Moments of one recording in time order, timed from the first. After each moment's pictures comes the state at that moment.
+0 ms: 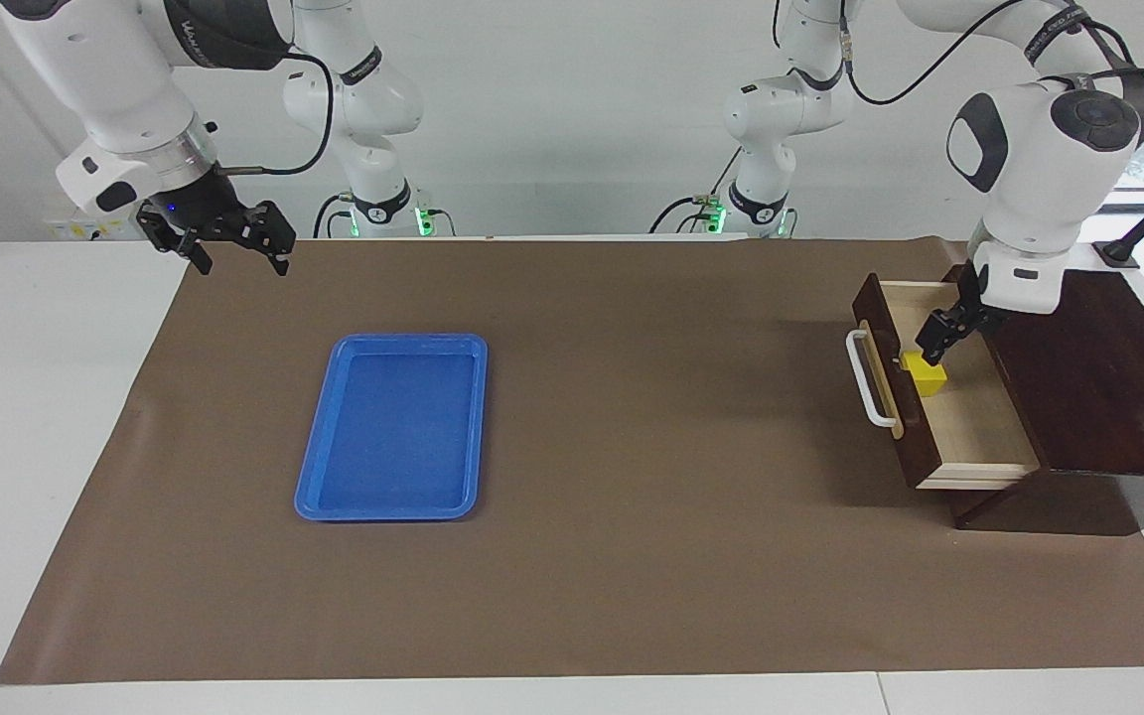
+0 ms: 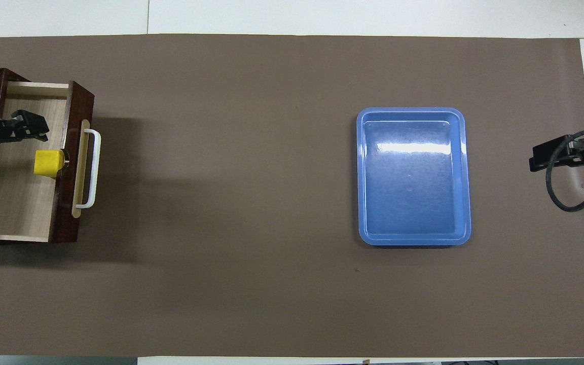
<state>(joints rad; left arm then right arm) 0.16 0.05 -0.16 -1.79 0.16 1.91 -0.45 -0.11 -0.02 0.07 -1.61 0.00 1.51 0.01</state>
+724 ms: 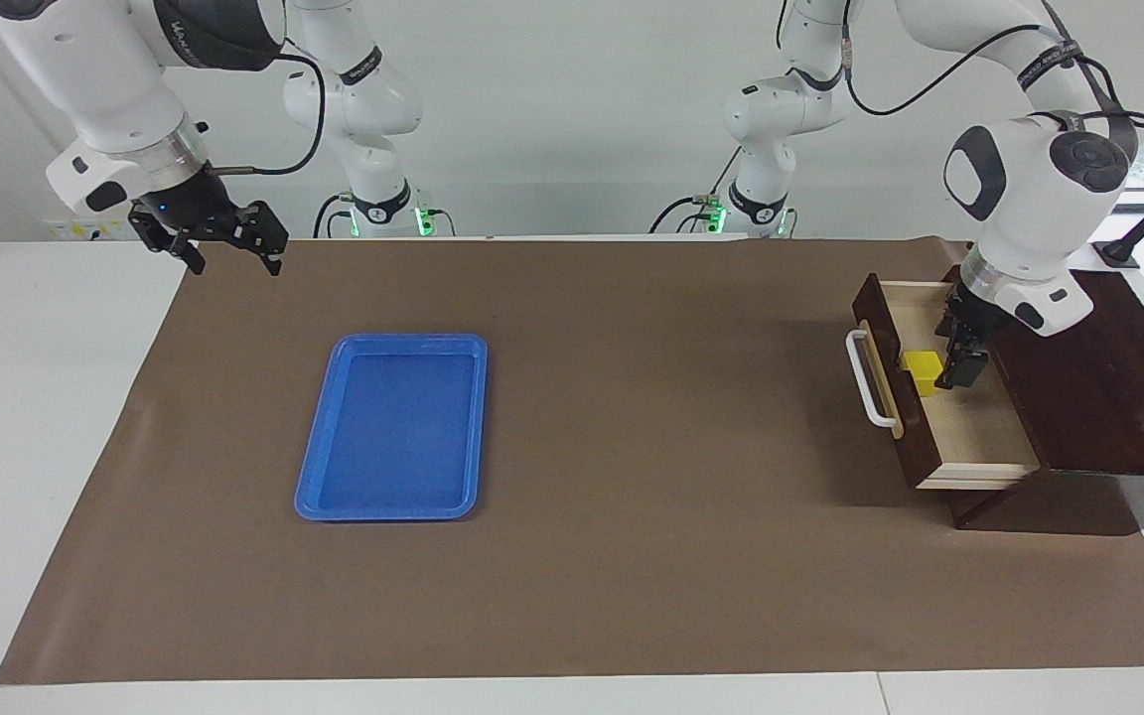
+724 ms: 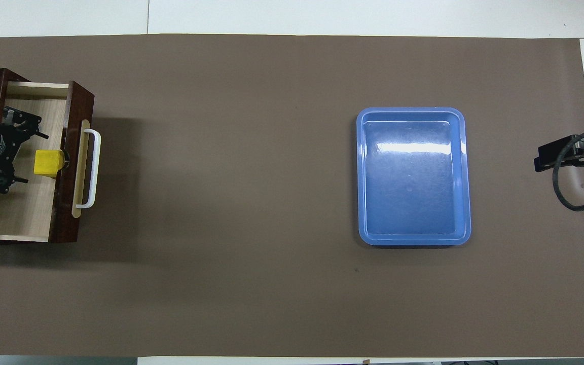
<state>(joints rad) 0.20 0.07 -0.16 -1.88 0.09 1.95 -1.19 -0.11 -0.02 0.07 -1.61 0.00 1.51 0.01</state>
